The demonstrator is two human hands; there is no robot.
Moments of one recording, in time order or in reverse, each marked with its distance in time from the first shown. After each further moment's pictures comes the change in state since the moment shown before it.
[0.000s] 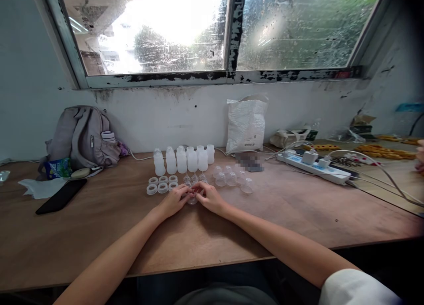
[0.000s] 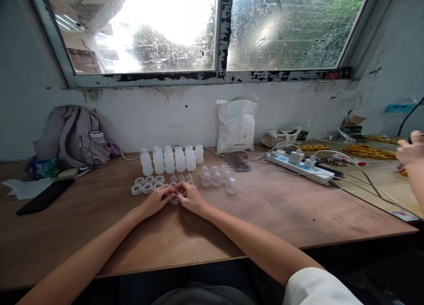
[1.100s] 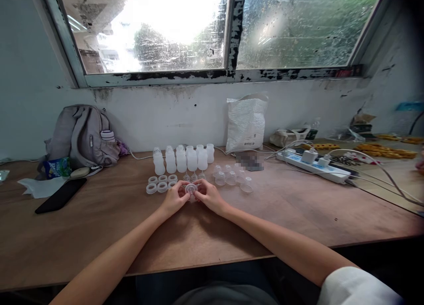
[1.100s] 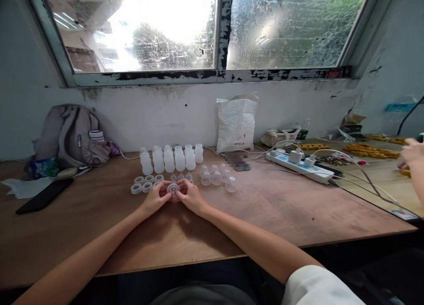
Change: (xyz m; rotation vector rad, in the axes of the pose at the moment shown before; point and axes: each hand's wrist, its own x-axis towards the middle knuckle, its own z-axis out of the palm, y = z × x) left_hand -0.002 0.001 0.012 -0.428 0.151 -0.269; right_hand -0.003 -0.008 0.001 0.291 0.030 0.165
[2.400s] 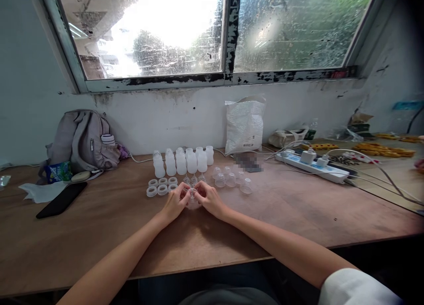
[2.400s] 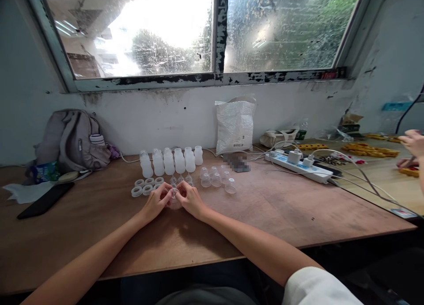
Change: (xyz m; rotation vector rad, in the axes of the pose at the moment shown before) left_hand -0.005 0.016 0.000 0.236 0.003 0.081; right_hand -0.003 -0.012 -0.002 -0.222 0.039 -0.098
